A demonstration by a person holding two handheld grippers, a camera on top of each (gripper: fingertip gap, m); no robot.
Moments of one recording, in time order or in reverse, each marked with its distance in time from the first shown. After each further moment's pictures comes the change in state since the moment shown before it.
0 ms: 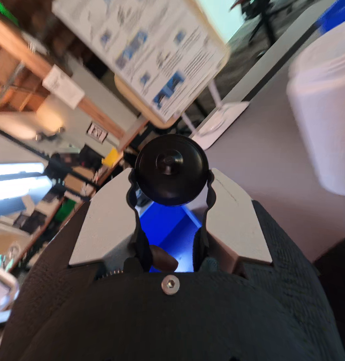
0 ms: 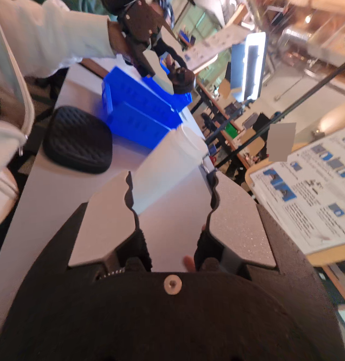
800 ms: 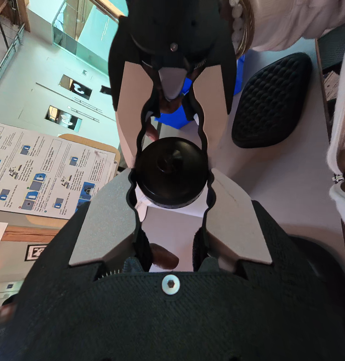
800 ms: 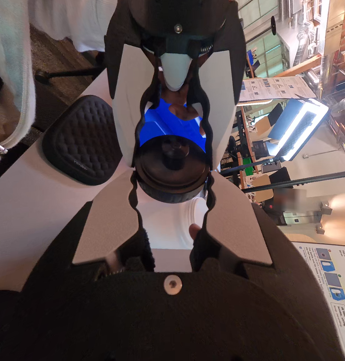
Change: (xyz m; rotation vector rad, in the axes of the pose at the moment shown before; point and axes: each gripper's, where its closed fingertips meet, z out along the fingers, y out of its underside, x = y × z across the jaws) left arm 0.159 -0.115 -0.053 0.326 0.529 0.365; right arm -0.030 -0.055 0.083 -0.015 -0.265 -0.391
